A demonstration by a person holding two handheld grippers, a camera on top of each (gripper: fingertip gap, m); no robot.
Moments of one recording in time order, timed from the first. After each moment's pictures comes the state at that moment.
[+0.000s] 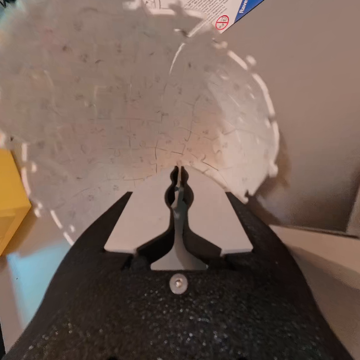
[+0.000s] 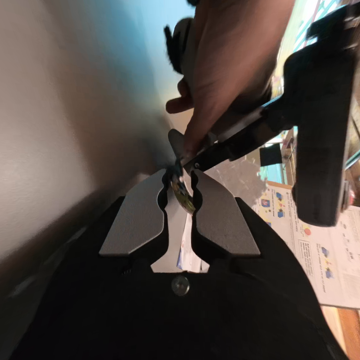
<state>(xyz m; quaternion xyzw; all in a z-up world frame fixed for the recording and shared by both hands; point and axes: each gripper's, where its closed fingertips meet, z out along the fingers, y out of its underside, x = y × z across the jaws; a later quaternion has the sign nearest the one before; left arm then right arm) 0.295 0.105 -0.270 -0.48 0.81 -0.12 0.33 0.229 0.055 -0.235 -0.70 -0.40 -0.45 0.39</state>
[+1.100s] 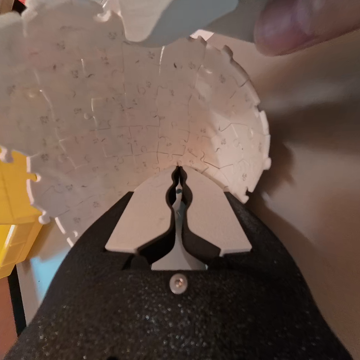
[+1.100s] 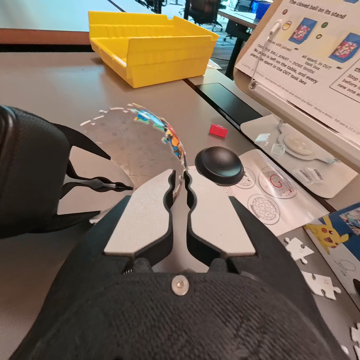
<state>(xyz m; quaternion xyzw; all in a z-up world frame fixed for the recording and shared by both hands) 0.297 0.106 -0.271 -0.44 0.82 -0.10 0.36 0.343 0.068 -0.189 -0.82 0.10 -0.15 0.54</state>
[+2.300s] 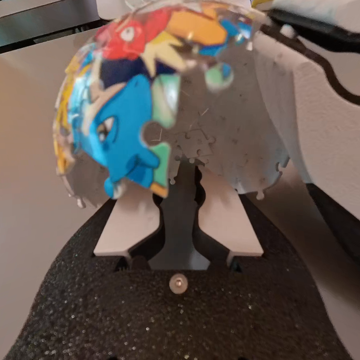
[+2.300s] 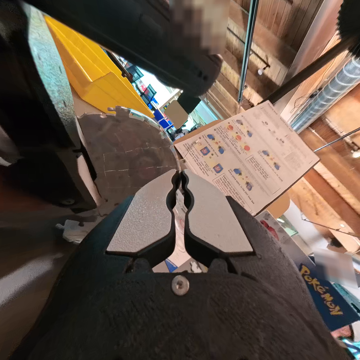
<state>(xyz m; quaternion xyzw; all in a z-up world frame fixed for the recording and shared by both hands) 0.275 0.096 -0.260 -0.61 0.67 -0.28 0.33 0.284 0.064 -0.154 -0.64 -0.08 -0.56 0.53</state>
